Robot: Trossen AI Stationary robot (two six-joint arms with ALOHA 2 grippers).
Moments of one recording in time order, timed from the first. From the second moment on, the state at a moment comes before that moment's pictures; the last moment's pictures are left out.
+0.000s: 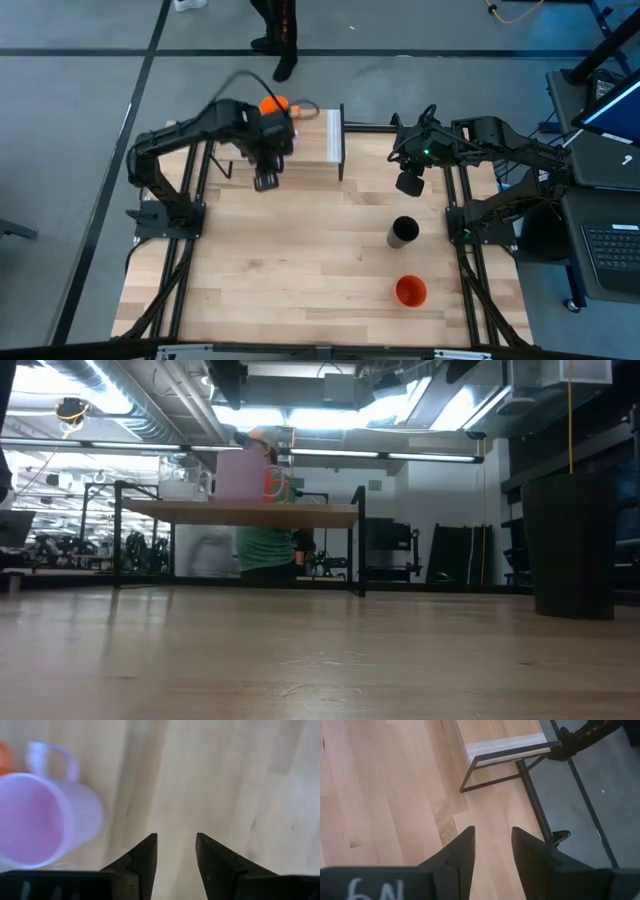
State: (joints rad) left arm 0.23 1.62 1.92 -1.57 -0.04 0.01; right arm -0.05 1.36 1.74 -1.39 0.37 0.10
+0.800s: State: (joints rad) left arm 0.01 1.11 1.42 -1.42 -0.19 -0.24; right arm -0.06 1.36 1.74 -1.49 0.36 0.20
